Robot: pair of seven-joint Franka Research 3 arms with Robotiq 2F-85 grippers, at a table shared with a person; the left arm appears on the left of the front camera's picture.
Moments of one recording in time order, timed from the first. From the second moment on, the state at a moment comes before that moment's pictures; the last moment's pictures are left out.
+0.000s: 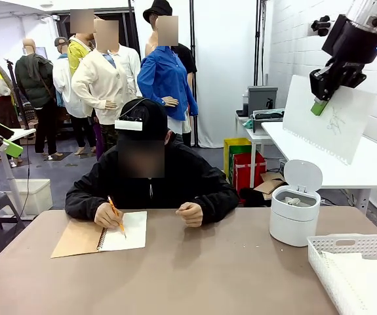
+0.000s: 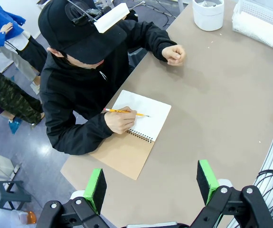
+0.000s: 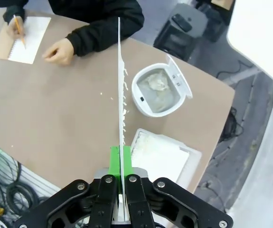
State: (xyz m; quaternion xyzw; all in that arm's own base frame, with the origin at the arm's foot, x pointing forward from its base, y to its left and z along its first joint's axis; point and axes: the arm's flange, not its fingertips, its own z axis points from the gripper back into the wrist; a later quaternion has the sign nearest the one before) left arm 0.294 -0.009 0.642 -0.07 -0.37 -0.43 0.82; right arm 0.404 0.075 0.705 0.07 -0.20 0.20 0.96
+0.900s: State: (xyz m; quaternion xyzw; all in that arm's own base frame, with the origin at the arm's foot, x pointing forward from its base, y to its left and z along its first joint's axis) left arm 0.294 -0.009 0.642 -0.07 -0.37 -0.43 0.82; right arm 0.385 0.054 0.690 0.08 -0.19 0.18 0.96
